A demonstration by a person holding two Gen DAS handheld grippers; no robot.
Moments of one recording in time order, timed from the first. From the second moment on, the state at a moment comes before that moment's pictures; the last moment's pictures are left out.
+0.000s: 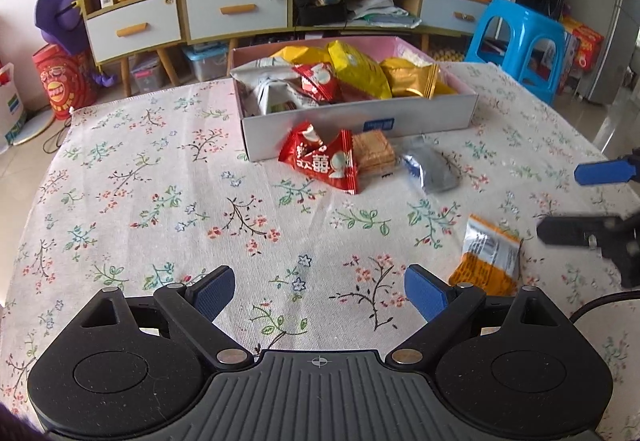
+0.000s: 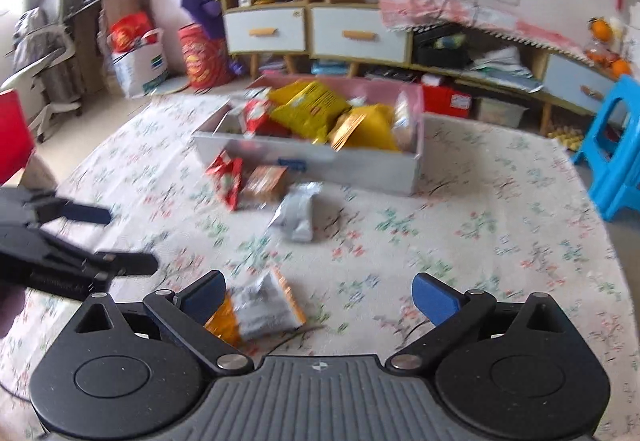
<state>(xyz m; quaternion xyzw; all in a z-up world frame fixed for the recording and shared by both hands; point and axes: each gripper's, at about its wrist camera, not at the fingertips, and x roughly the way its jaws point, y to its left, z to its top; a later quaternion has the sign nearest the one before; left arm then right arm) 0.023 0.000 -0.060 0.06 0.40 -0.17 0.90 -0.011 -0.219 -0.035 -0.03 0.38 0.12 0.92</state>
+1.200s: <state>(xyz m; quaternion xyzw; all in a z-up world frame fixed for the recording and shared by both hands) 0.102 -0.026 -0.081 -0.02 0.34 -0.12 0.93 0.000 -0.183 -0.068 -0.11 0.40 0.21 0.88</state>
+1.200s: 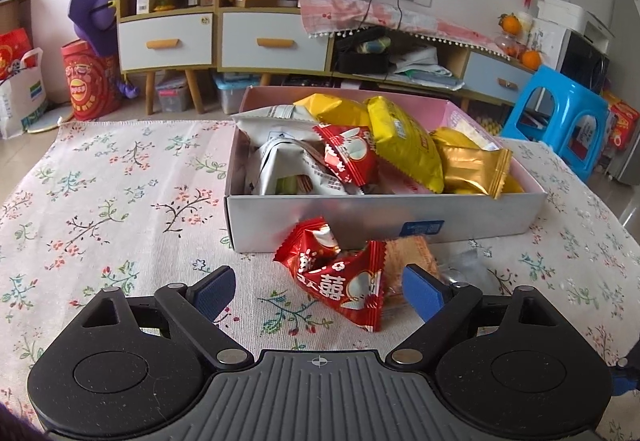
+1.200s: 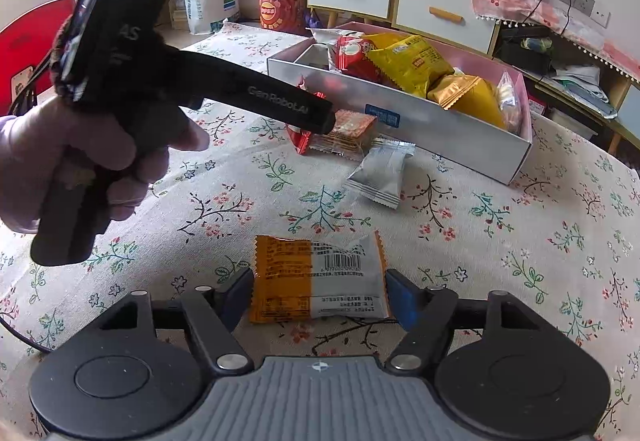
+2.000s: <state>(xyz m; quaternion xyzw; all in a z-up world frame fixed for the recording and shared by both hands) 0.095 -0.006 -0.076 -0.02 0.35 -0.12 0.93 0.020 -0.188 -0.059 -0.09 0.41 0.18 0.89</state>
